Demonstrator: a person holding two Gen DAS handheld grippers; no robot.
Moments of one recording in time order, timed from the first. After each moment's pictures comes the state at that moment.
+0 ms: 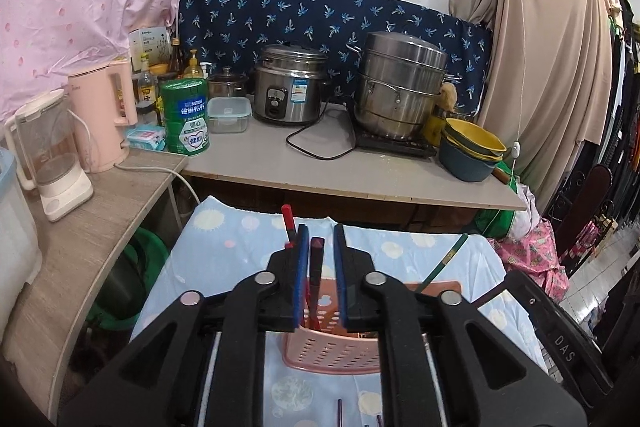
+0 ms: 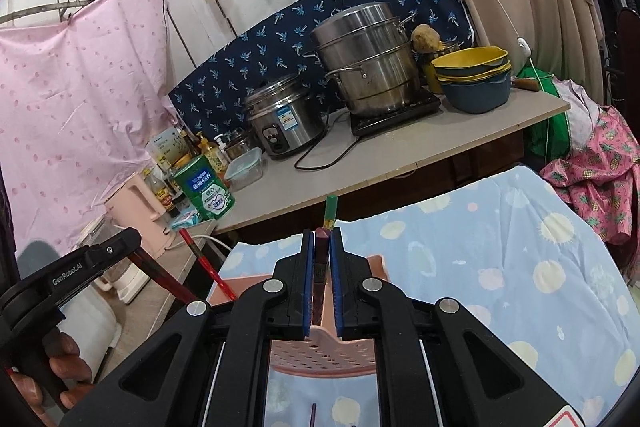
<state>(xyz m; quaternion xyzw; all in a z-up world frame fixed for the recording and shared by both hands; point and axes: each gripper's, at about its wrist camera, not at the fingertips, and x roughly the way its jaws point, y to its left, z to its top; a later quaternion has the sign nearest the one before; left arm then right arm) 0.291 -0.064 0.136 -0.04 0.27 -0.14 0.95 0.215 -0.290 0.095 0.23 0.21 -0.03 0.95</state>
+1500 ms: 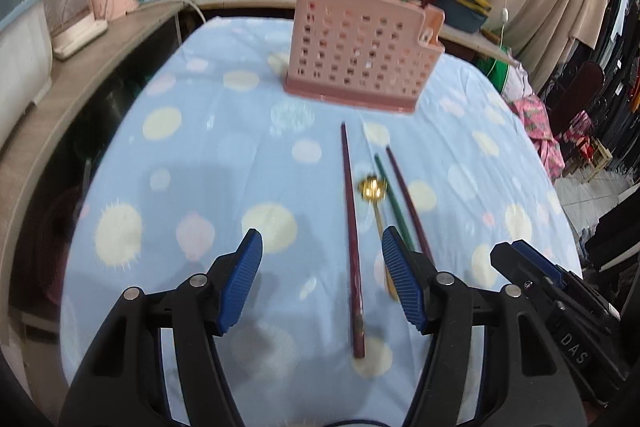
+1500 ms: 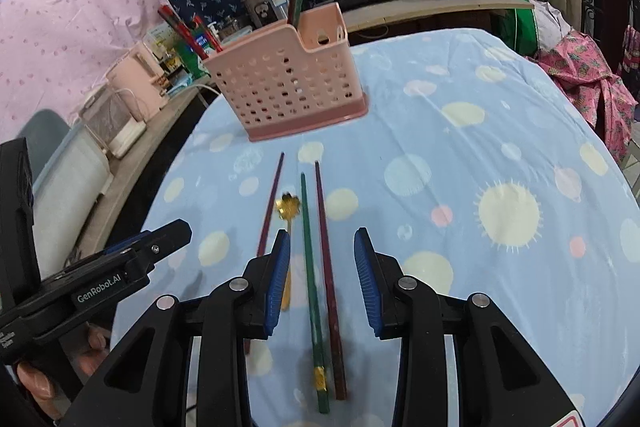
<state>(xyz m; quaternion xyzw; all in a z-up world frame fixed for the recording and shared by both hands) 0.114 -0.039 -0.022 0.00 0.45 -0.15 0.88 0.034 -0.231 -0.023 0.20 0.38 -0.01 0.90</state>
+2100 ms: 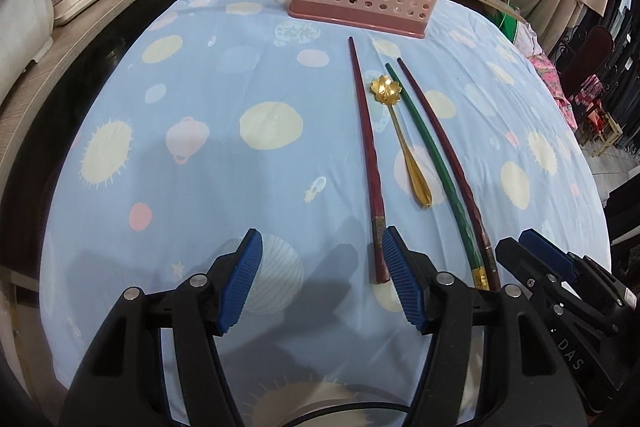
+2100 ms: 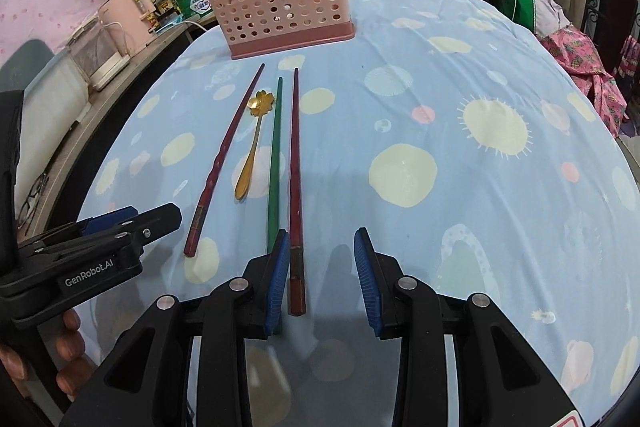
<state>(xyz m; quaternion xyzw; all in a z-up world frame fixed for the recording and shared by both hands) 0.080 -0.039 -0.070 0.03 0.49 -0.14 0.86 -0.001 -0.212 -0.072 0.14 0.44 -0.02 0.89</state>
